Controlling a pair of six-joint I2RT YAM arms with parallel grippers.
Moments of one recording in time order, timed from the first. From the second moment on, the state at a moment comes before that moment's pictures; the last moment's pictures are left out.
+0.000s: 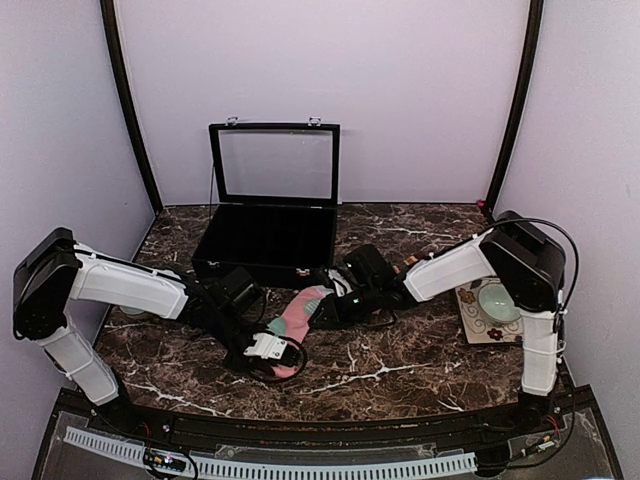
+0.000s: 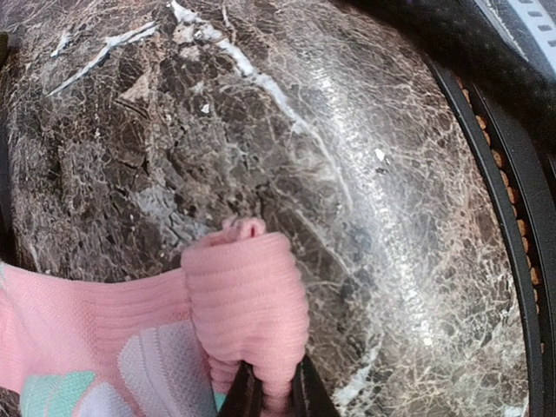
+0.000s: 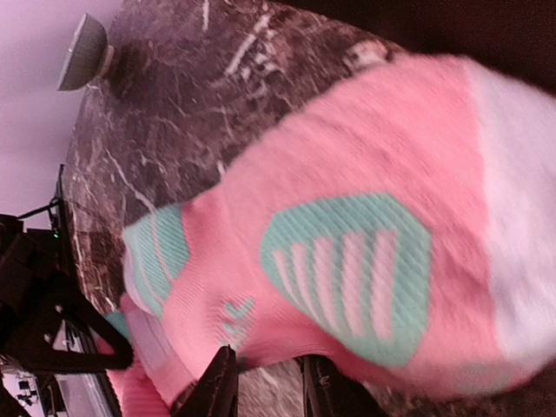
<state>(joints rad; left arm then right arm) -0.86 1.62 0.80 -0.42 0.41 0.97 0.85 2.06 1.16 0.12 -0.50 0.57</state>
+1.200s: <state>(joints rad) -0.86 1.61 0.78 -0.50 0.50 0.98 0.82 2.09 1.23 0.04 -0.37 0.44</state>
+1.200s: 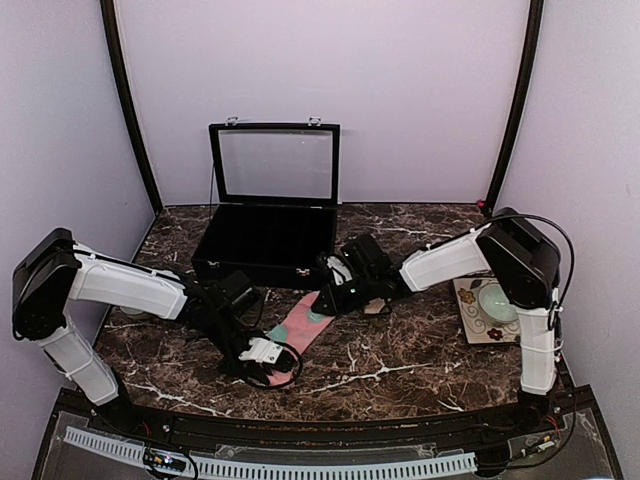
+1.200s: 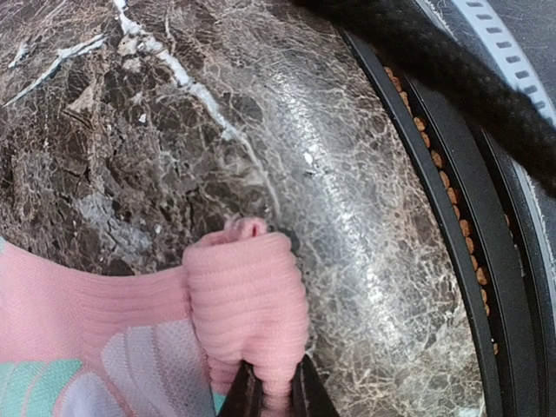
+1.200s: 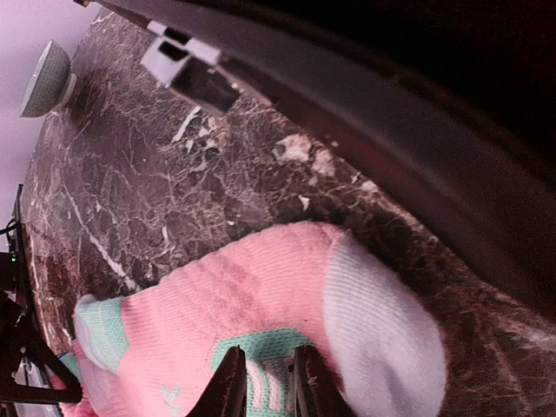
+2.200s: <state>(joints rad) -0.66 1.95 1.03 -0.92 0.90 1.01 1.36 1.65 0.73 0.36 -0.07 -0.20</state>
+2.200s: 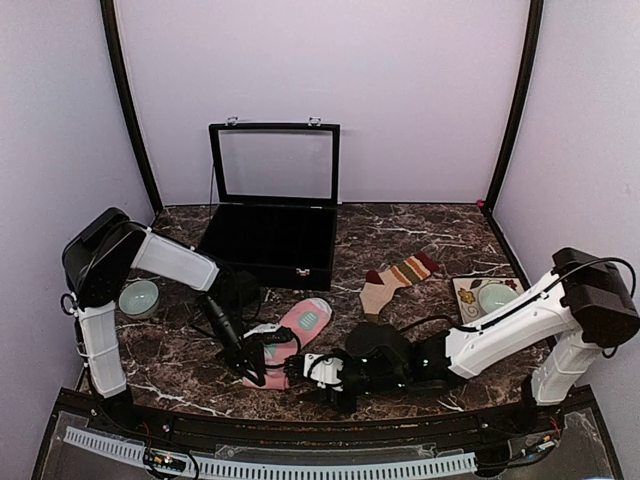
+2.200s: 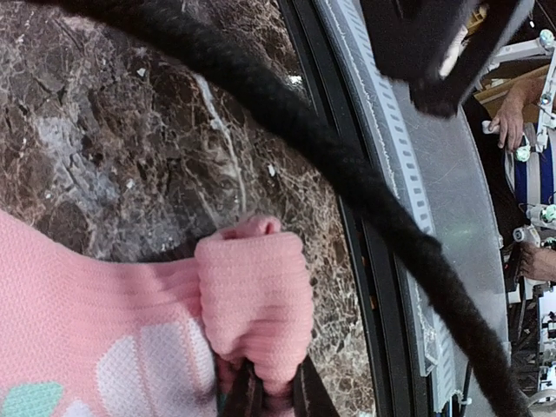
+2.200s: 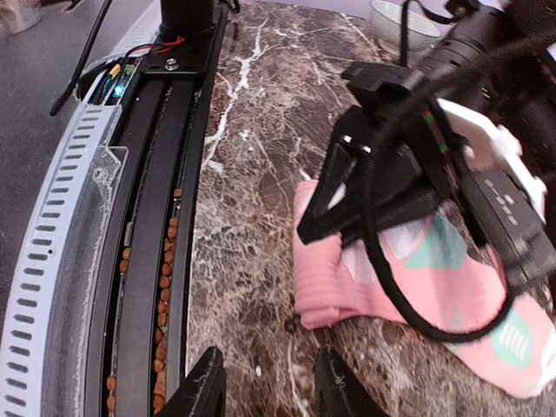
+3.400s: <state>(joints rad) -0.66 1.77 0.91 -0.81 0.81 0.89 1.30 2.02 1.01 0.41 -0.18 -0.31</state>
